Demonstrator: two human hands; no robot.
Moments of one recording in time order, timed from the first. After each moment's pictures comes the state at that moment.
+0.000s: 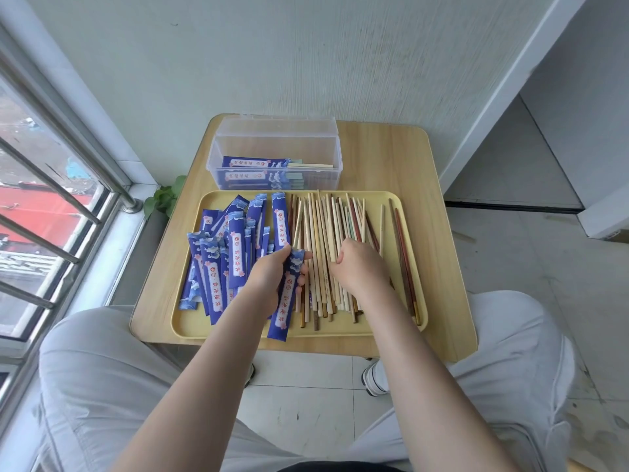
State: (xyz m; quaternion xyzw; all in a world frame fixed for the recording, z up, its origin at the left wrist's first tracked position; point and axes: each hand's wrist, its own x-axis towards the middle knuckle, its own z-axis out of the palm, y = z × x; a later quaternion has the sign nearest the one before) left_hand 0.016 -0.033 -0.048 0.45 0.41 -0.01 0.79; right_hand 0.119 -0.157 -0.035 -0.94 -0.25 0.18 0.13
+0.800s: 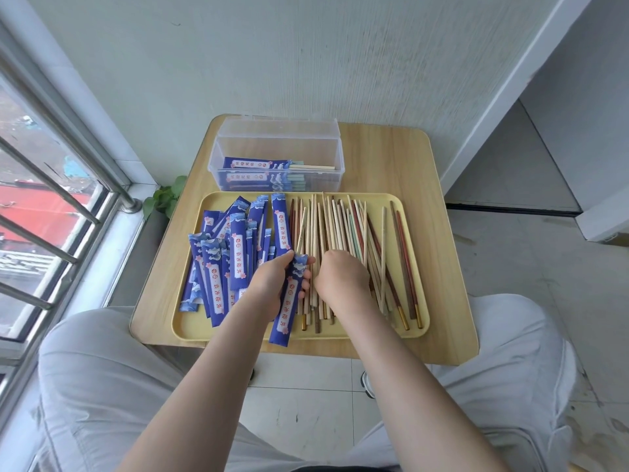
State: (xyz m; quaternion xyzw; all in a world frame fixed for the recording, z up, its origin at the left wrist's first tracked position) left_hand 0.013 -0.036 -0.050 0.41 0.41 -0.02 0.81; right_hand 0.090 -0.126 -0.028 -0.95 -0.26 0.19 0.02
